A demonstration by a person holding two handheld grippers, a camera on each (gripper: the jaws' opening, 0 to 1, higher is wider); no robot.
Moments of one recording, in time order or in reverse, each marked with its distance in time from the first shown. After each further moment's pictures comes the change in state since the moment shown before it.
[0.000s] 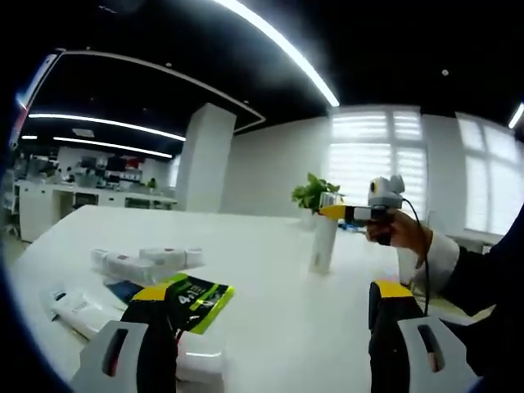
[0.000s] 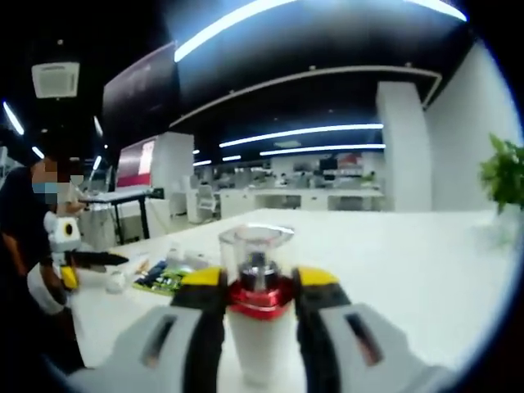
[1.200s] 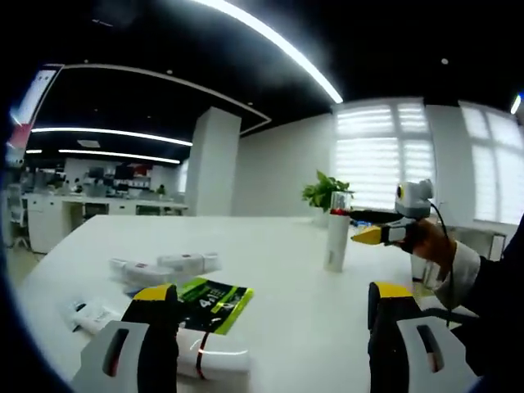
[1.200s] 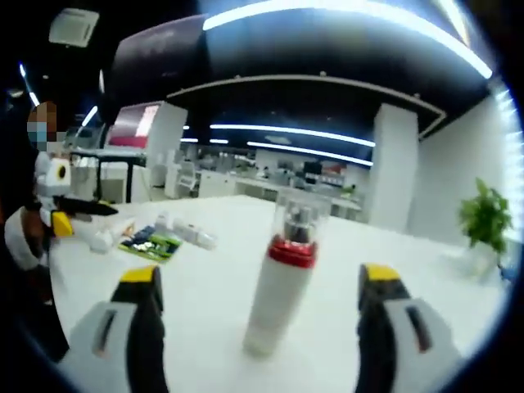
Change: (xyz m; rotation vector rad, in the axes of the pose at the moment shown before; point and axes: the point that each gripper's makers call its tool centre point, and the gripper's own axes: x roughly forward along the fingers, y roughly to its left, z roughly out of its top) left arm -0.012 0.015 0.007 0.047 -0.007 0.071; right arm -0.031 0.034 -0.022 -0.211 0.043 -0.124
